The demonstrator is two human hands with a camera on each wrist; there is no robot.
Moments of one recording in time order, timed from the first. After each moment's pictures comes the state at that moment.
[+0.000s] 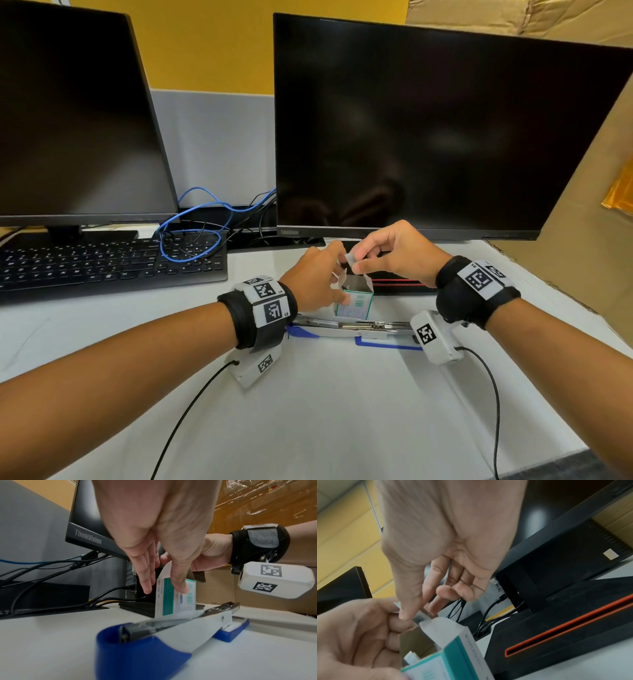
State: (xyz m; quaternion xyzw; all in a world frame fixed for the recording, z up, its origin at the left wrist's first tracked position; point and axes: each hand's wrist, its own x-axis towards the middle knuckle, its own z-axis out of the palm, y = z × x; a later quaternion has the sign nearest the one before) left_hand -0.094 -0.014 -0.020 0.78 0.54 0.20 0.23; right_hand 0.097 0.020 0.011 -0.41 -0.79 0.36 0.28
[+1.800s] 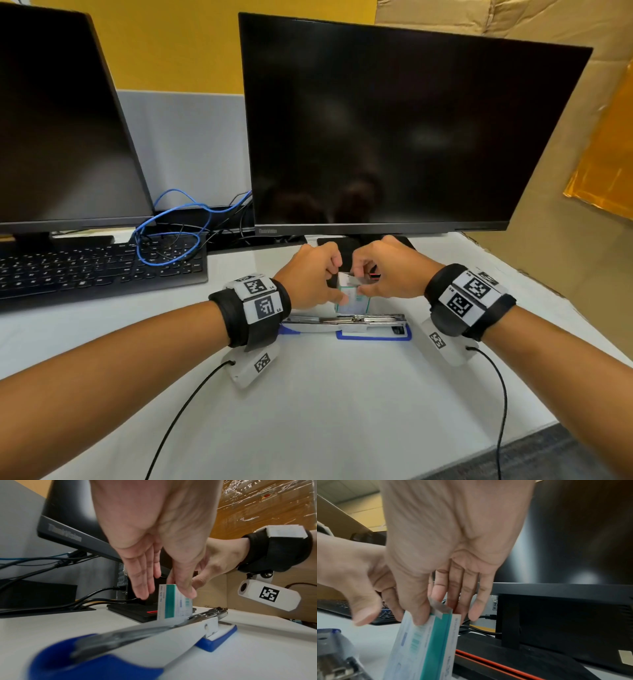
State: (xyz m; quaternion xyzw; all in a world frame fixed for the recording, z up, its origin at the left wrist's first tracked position) left_hand -0.074 -0.019 -0.018 0.80 0.52 0.21 0.21; right_hand 0.116 -0.007 0.007 -0.46 -0.88 0.09 0.08
